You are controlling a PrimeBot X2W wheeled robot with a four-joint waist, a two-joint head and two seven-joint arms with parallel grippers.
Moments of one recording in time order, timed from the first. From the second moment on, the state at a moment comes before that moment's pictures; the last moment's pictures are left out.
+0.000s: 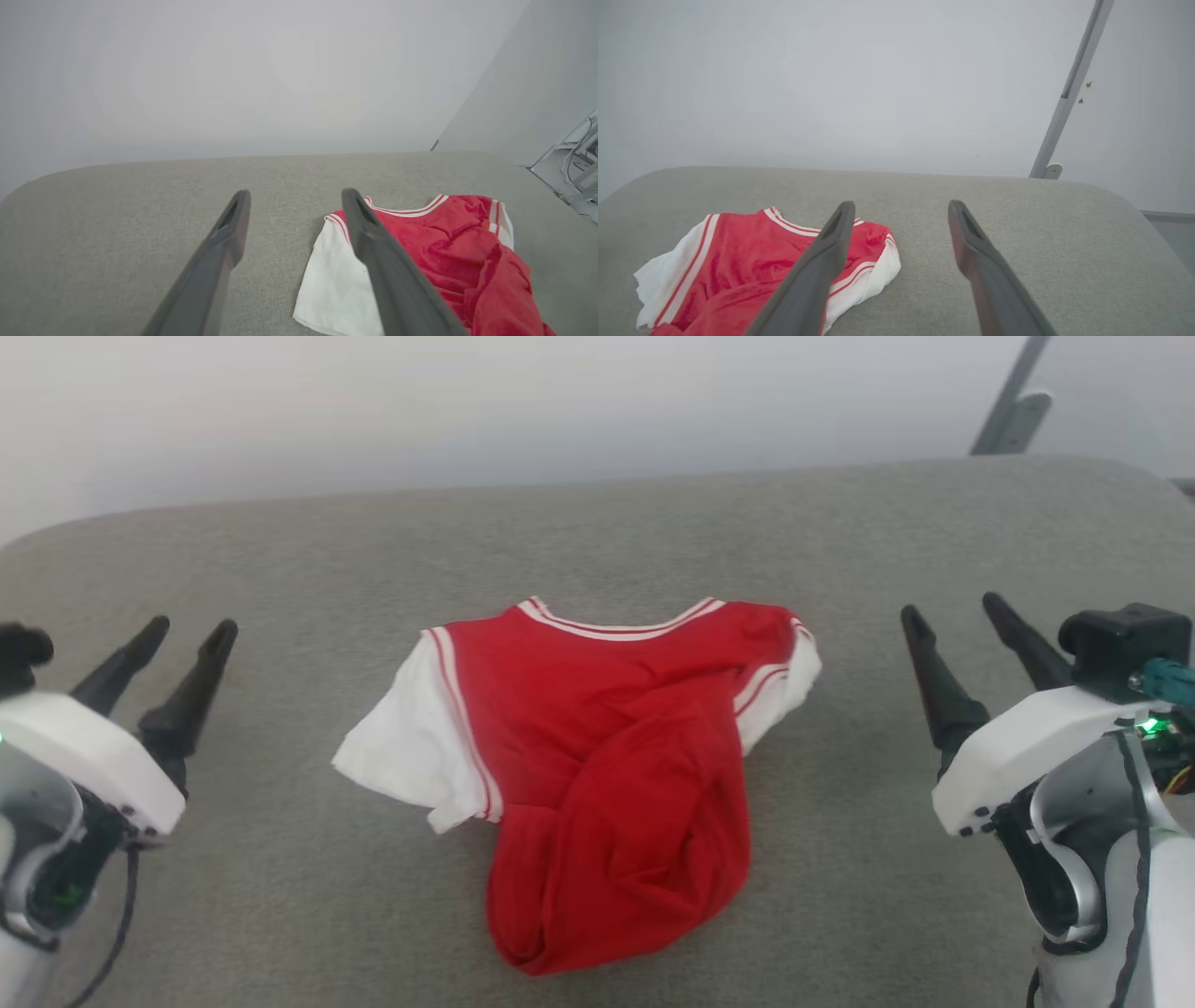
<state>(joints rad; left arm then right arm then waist) -0.40 0.73 -0.35 0.22 -0.98 -0.13 0.06 -0.25 -0.05 -0.04 -0.15 0.19 0.13 0.42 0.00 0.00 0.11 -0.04</state>
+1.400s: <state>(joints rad) -0.71 0.76 -0.58 0.57 -1.08 -0.09 0.80 -0.36 -0.05 -0.07 0.06 0.26 0.13 0.11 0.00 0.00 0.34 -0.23</state>
